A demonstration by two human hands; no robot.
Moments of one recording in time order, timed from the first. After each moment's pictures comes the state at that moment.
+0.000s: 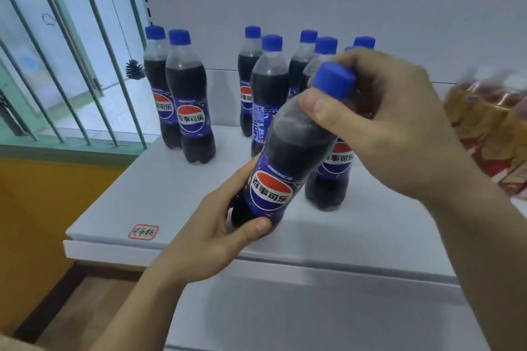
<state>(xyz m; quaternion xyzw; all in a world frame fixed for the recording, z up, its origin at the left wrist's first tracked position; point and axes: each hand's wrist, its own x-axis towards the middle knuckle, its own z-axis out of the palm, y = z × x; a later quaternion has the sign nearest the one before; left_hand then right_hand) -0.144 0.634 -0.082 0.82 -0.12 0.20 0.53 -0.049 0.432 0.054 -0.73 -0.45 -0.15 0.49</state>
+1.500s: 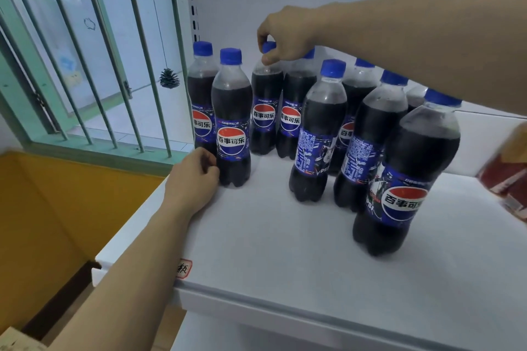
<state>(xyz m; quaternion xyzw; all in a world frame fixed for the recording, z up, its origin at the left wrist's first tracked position) -0.064 0.788 -0.087 0.86 0.29 0.29 0.31 0.136 0.678 0.157 -0.85 -0.51 -0.13 -0.07</state>
